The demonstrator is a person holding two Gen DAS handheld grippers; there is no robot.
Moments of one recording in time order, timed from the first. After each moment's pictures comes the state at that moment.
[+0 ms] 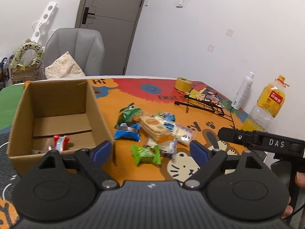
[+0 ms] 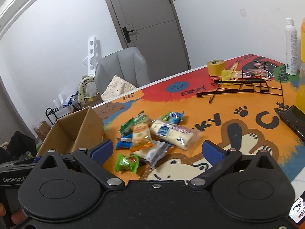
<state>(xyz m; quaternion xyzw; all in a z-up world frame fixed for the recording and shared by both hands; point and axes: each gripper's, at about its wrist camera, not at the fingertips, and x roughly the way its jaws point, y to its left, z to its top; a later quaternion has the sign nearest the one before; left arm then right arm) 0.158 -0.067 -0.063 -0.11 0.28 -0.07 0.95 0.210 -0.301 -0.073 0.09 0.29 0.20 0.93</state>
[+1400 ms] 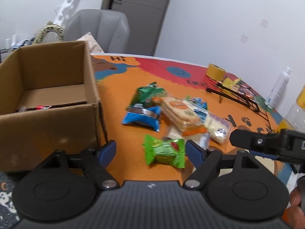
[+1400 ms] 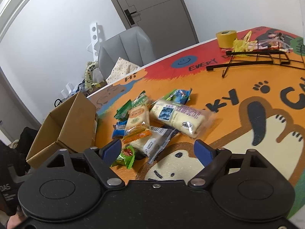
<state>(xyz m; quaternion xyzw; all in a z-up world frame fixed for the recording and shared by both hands) 0.217 -0.084 -0.133 -0.13 0.32 0.03 0.94 0.261 -0.291 -0.119 0.11 0.35 0.24 0.90</state>
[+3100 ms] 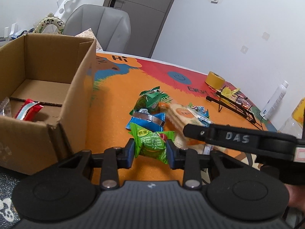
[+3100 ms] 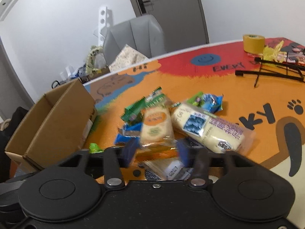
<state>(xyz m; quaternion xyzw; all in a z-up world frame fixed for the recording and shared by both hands) 0.226 -0.062 -0.137 -0.18 0.31 0.01 0.93 0.300 -0.224 -0.132 0.05 0.36 0.25 0.90</state>
